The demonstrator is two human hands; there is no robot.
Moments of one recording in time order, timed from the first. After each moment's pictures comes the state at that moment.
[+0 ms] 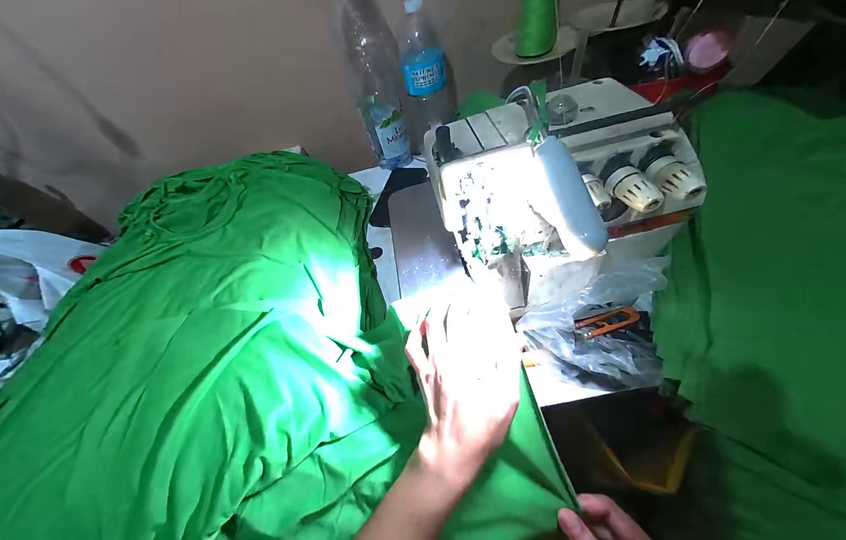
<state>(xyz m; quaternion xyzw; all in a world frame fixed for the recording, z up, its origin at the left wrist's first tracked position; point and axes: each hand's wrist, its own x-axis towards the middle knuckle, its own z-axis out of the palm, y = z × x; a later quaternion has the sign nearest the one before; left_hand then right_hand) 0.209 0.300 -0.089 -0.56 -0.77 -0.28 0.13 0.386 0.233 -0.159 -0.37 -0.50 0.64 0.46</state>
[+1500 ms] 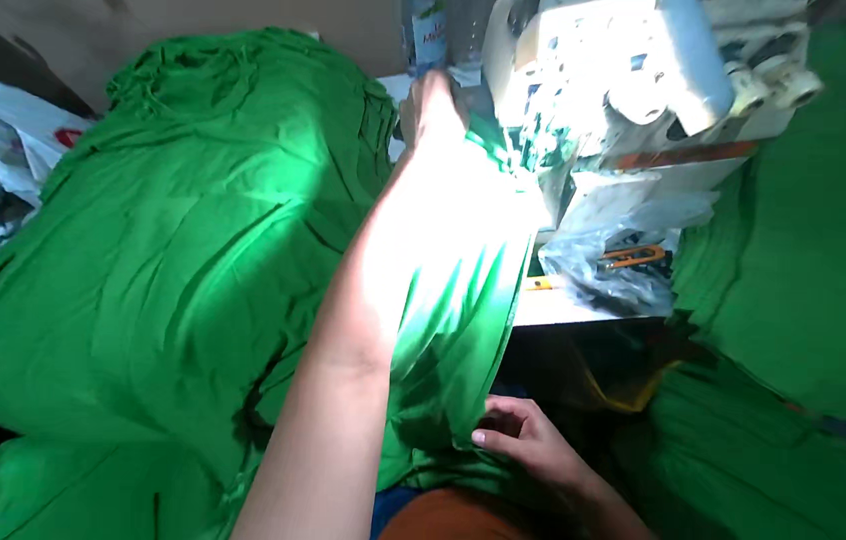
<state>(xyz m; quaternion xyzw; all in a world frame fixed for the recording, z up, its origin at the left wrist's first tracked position) 0.066 0.433 -0.030 -0.49 -0.83 -0.26 -0.06 0.366 0.246 -0.208 -0.15 -0.57 0.79 0.18</state>
